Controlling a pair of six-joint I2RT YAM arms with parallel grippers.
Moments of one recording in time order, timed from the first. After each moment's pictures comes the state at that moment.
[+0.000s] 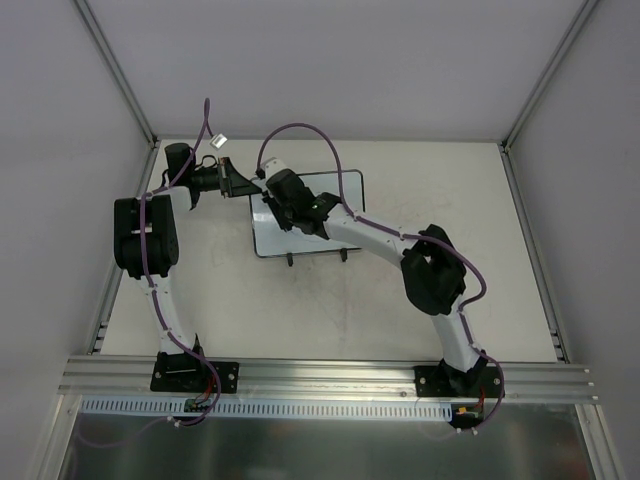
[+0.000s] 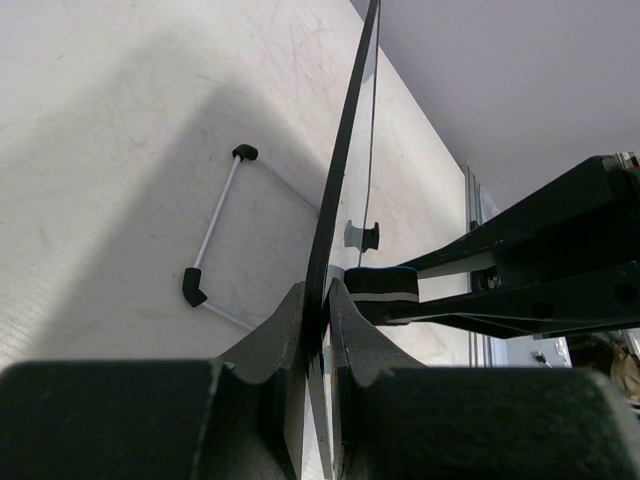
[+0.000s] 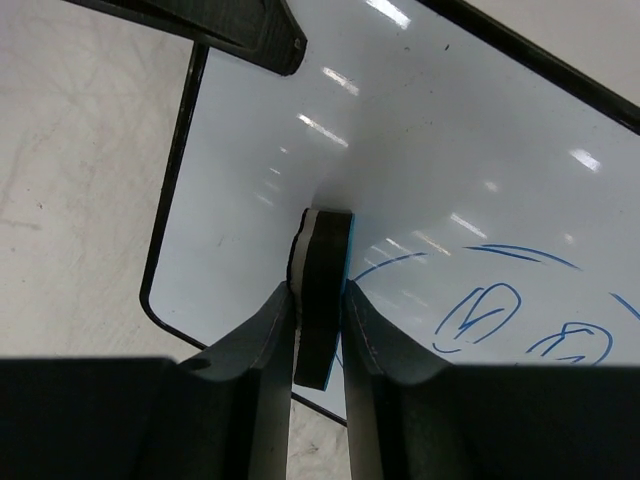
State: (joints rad) left arm 0.11 2.08 1.30 0.35 1.40 -0.40; right arm 0.92 2.12 1.80 -0.37 0.25 0.12
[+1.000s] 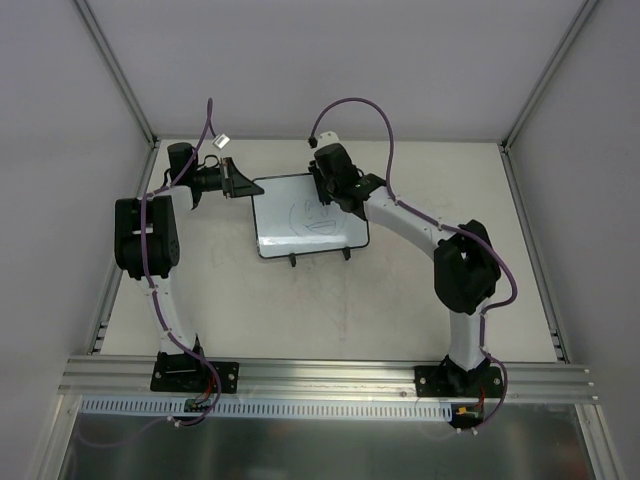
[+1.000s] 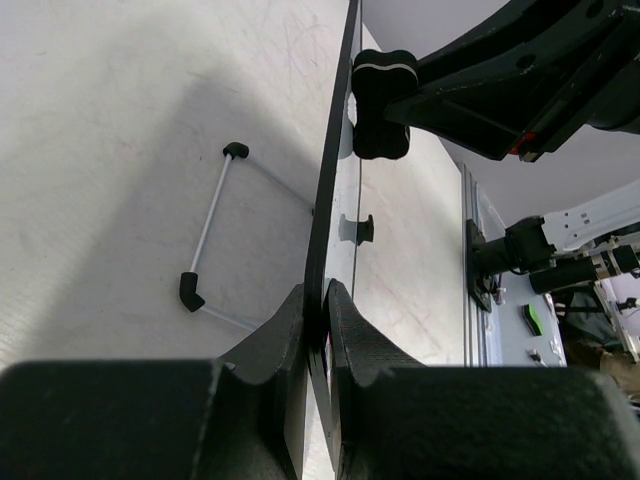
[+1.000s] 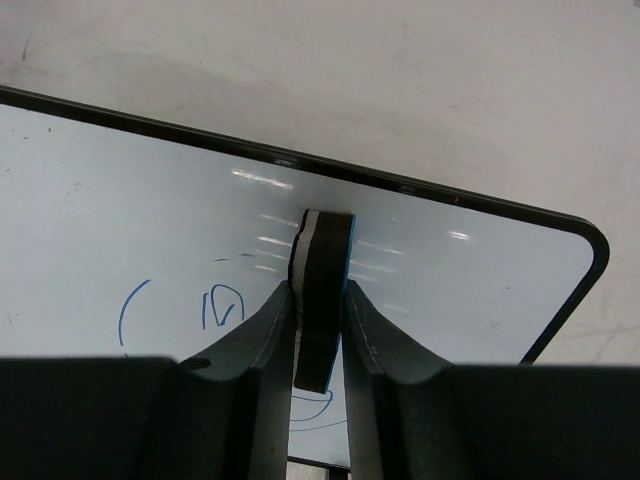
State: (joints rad) left arm 0.09 2.07 1.30 0.32 1.39 -0.39; right arm 0.72 1.97 1.65 -0.32 0.28 0.16
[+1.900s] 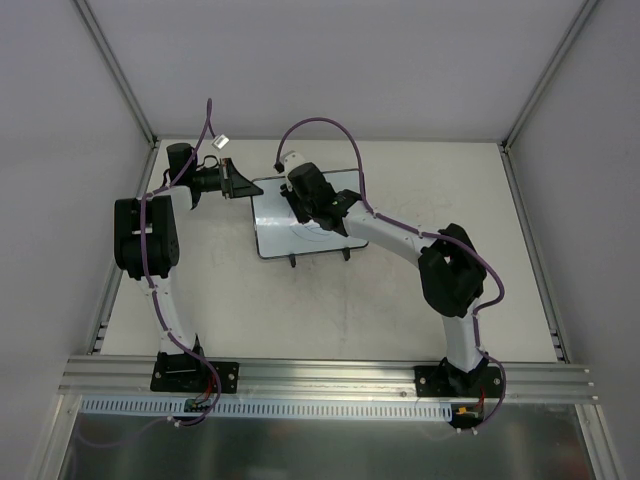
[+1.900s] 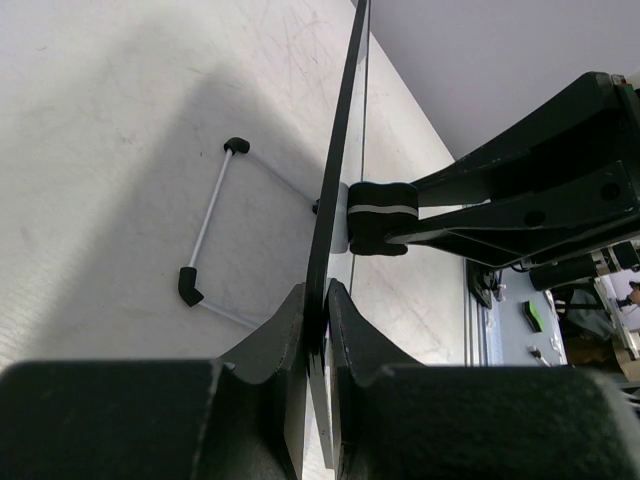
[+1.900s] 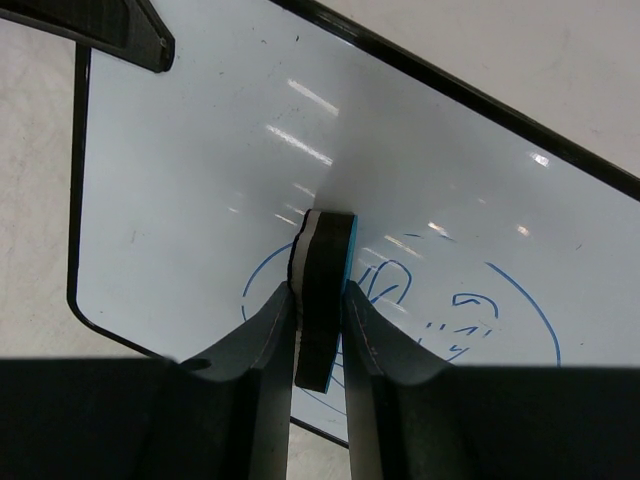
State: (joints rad) left arm 0.10 2.07 1.30 0.30 1.40 -0.38; right arm 0.85 2.01 1.64 -0.29 0.22 0.06
